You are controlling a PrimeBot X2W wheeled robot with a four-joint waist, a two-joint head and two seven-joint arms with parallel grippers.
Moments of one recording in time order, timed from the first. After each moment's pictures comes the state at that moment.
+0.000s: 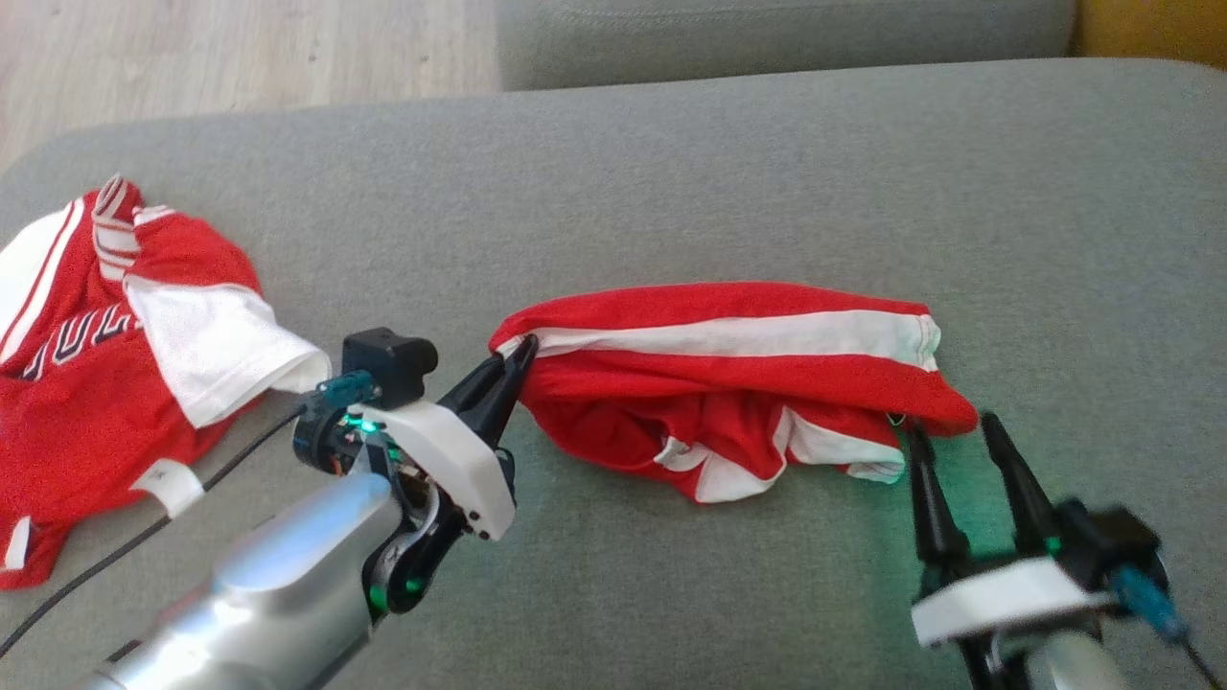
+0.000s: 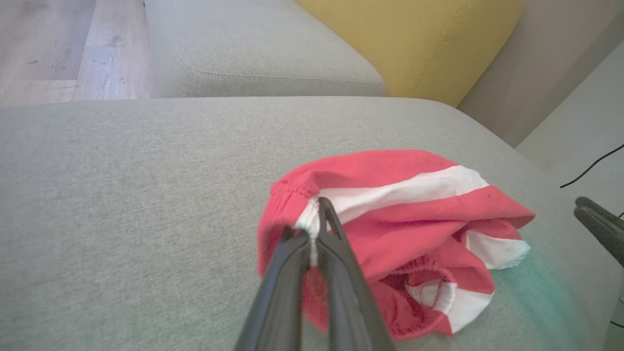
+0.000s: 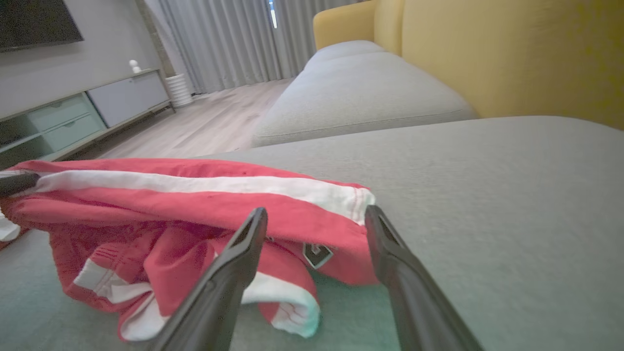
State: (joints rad) left arm -0.69 0.40 -1.17 0.42 -1.14 0.03 -0.10; right arm 0.02 -0.05 0.08 0.24 0.18 0.13 -0.25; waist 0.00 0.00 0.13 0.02
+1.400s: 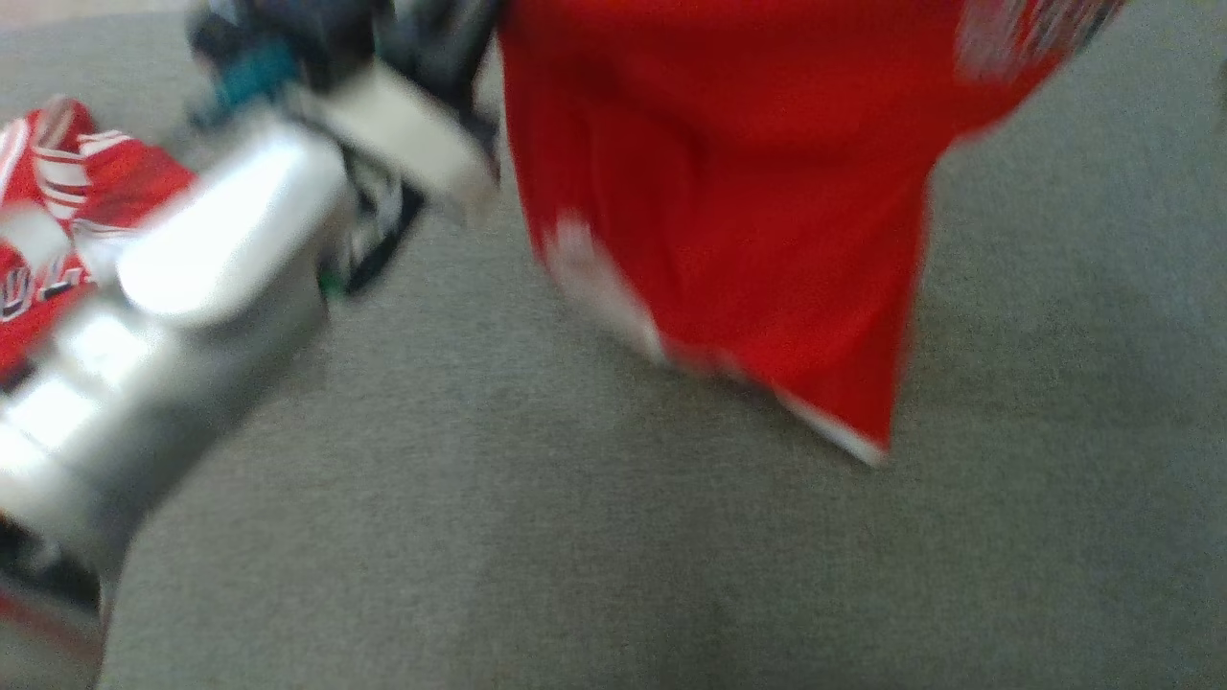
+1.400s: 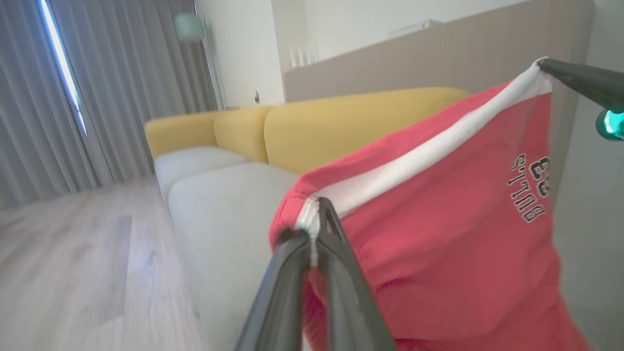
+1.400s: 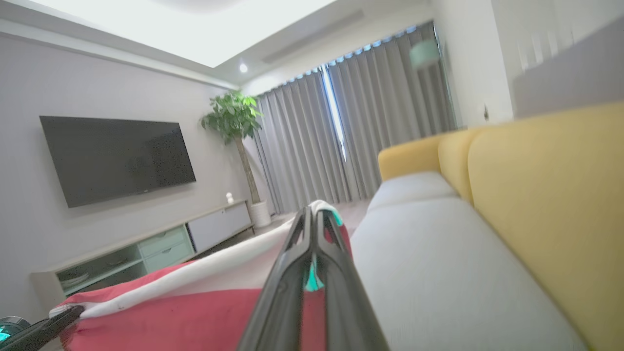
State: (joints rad) left arm -1.14 0.39 -1.11 0.45 -0.90 0.01 -0.22; right arm -0.79 -0.65 0.46 0.26 1.02 0.13 -0.22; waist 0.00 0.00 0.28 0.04
